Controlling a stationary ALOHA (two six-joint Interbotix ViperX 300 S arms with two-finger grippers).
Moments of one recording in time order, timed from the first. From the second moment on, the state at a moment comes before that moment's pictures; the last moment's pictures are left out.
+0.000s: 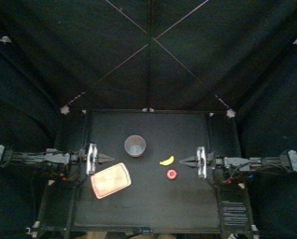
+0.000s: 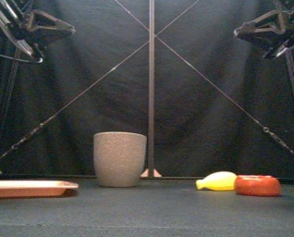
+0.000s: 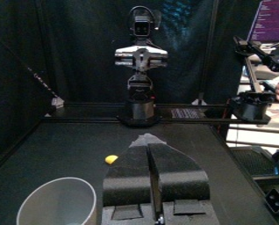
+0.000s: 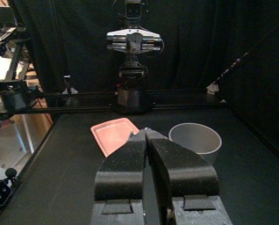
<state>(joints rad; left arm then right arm) 0.00 -0.97 1.19 0.00 -0.30 0.00 0.00 -0.96 1.17 0.00 -0.30 0.00</state>
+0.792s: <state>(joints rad) 0.07 -0.95 1.19 0.00 -0.32 0.00 -0.12 -0.49 1.04 0.14 -0.13 0.07</state>
